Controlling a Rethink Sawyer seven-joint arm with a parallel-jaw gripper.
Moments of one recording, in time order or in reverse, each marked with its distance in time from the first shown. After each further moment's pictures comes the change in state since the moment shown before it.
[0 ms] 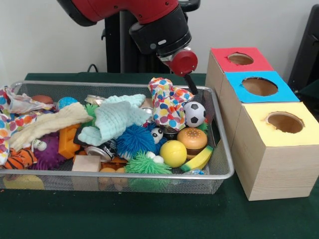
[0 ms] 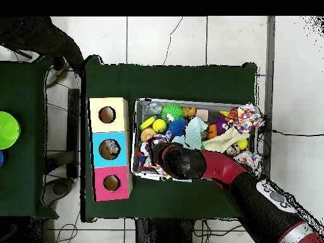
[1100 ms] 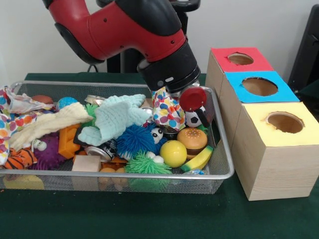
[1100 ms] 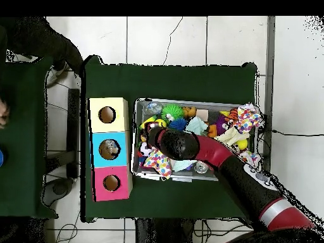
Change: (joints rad) arm 0.051 0.176 -0.003 -0.202 0.000 0.002 0.000
